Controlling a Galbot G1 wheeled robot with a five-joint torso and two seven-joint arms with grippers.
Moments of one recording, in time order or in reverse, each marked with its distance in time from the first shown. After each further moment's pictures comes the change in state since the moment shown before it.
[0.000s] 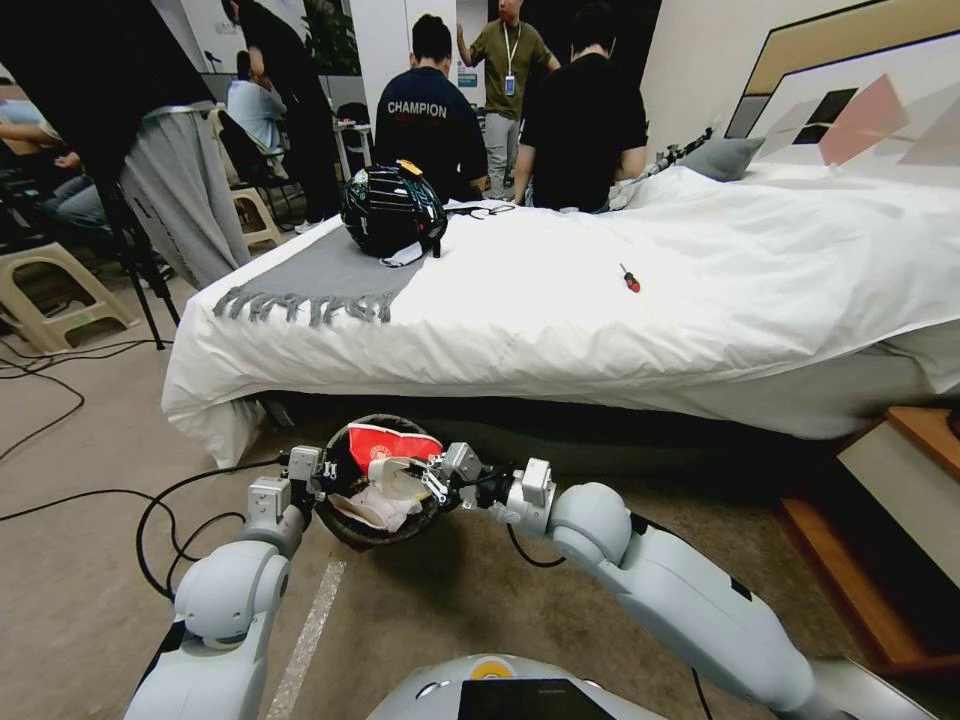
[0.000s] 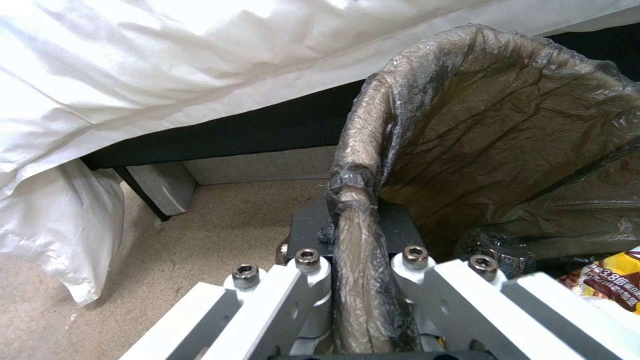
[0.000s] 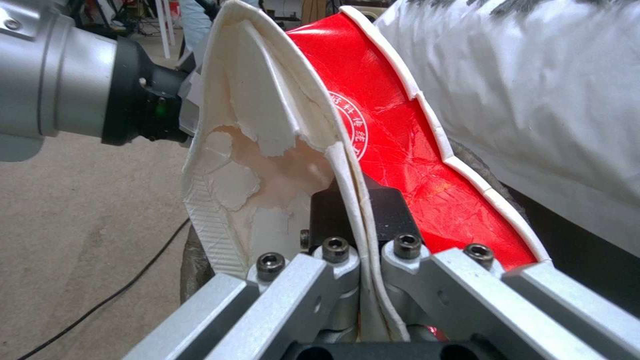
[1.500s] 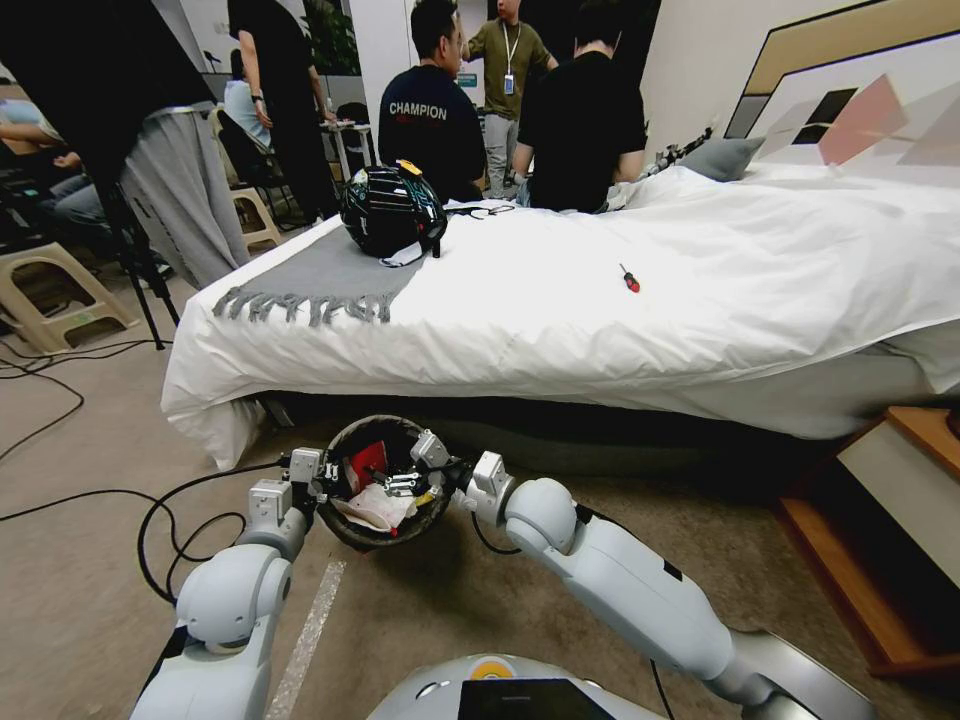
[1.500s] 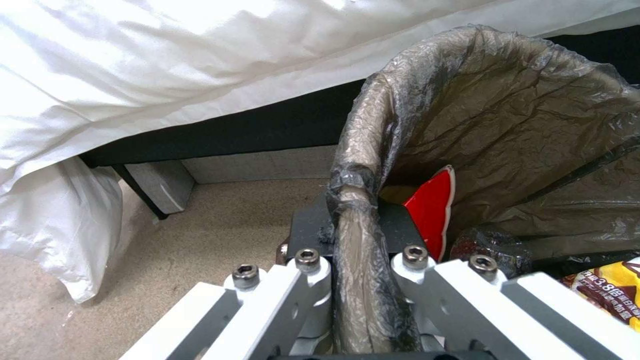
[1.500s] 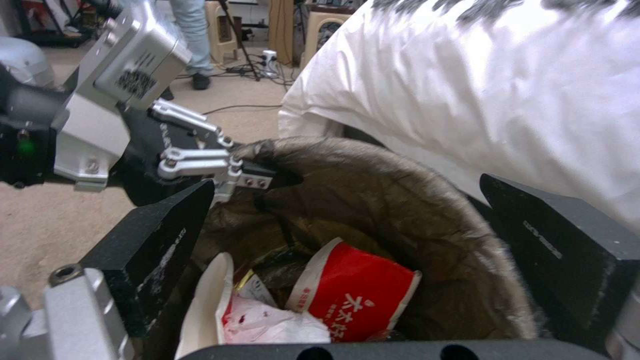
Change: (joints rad) left arm 0.007 -0.019 -0.001 -0.010 0.014 -0.004 0.006; right arm 0.058 0.126 -0.023 -0.098 -0.049 -0.006 0.084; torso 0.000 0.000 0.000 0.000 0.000
